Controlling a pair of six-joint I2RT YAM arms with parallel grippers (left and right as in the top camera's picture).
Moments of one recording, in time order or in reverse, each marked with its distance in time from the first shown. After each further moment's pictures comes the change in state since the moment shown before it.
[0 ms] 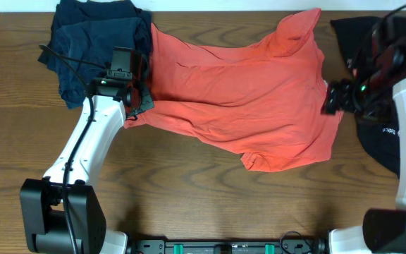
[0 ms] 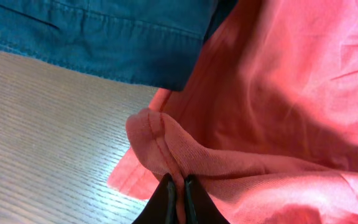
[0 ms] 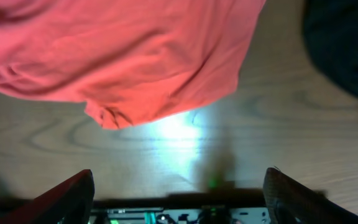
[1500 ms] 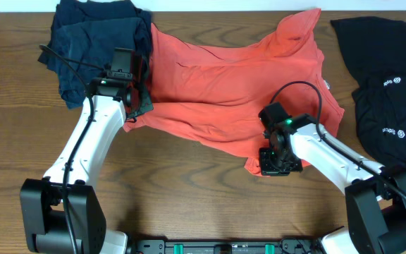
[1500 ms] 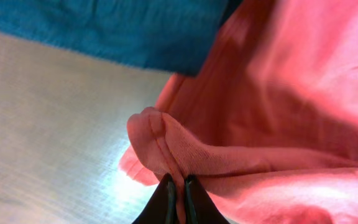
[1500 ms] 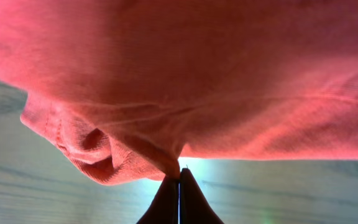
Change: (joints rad) left arm 0.000 0.000 0.000 -0.048 -0.020 0.002; right arm 0.480 0.030 -0.830 0.681 0.008 0.265
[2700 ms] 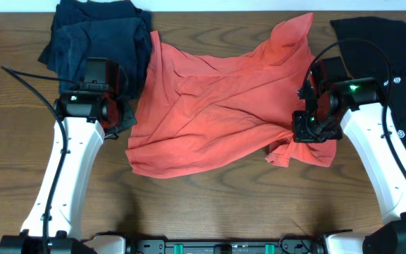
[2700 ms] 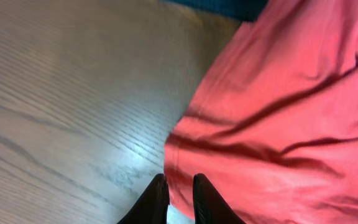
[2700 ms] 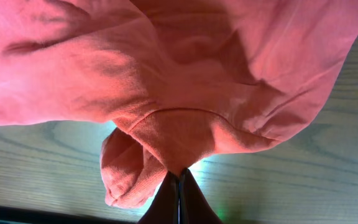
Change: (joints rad) left arm 0.073 -0.202 0.000 -0.258 0.027 0.002; right arm -0.254 -0.134 0.391 -0.330 0.010 -0.239
